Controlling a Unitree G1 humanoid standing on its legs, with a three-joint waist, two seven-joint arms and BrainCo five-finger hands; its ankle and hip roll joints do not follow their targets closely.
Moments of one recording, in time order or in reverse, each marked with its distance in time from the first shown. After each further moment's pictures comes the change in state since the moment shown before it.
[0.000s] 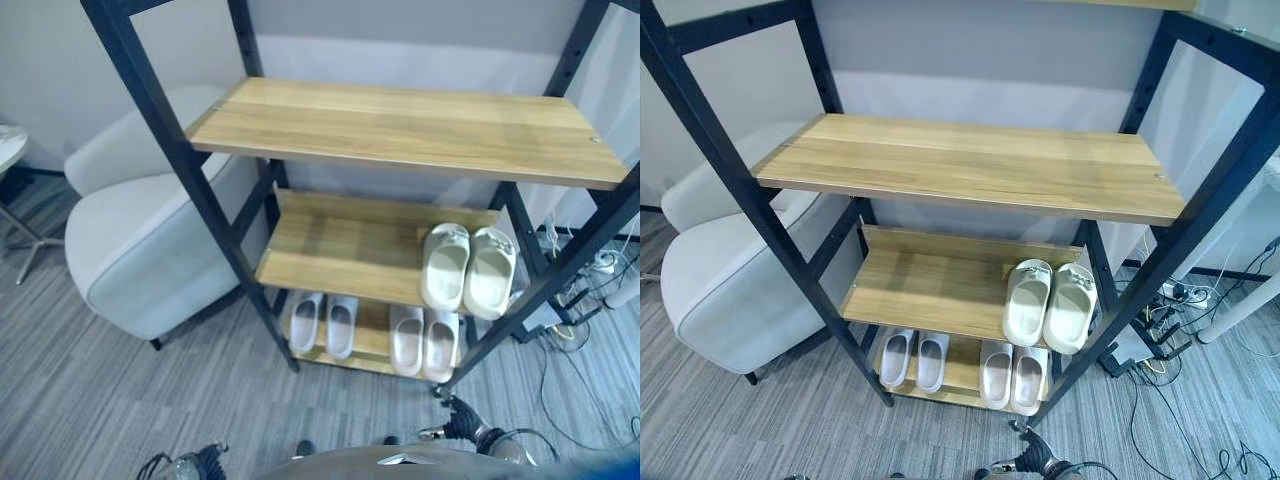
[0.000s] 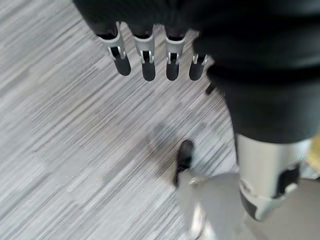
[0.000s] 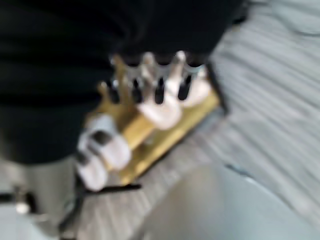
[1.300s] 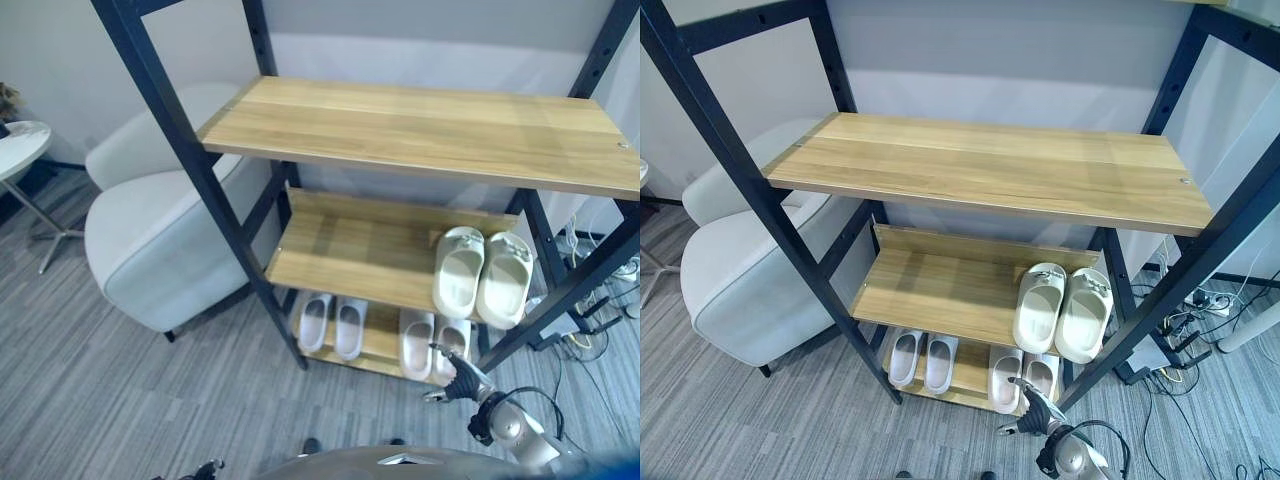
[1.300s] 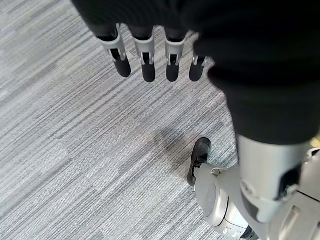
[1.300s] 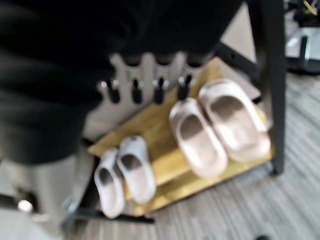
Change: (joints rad) left arm 0.051 -0.037 0.002 0.097 0.030 -0.019 0.102; right arm -0.153 -0.041 0.032 0.012 -0.088 -0.061 -0.127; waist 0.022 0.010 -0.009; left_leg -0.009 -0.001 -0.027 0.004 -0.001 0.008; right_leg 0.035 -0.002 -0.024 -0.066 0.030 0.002
